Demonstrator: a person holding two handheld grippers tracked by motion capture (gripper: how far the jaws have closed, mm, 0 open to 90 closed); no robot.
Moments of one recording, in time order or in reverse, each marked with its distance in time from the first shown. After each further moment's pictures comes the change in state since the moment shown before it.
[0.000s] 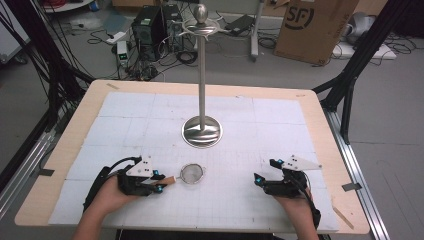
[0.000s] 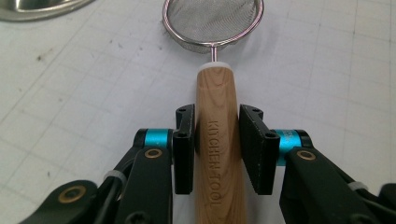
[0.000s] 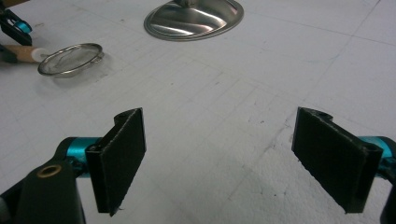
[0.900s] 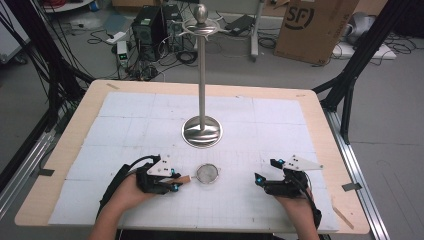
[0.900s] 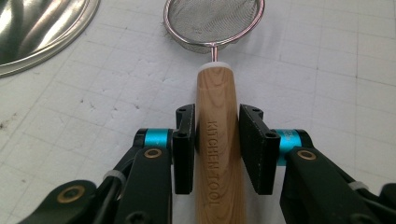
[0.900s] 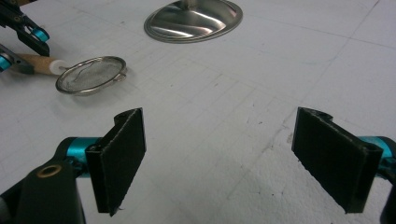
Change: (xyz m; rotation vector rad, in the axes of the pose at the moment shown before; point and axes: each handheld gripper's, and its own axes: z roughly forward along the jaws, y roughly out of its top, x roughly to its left) left arm -0.009 0.028 0.028 0.006 -0.010 0.053; right arm -0.001 0.001 -0.002 -0.008 0.001 0.003
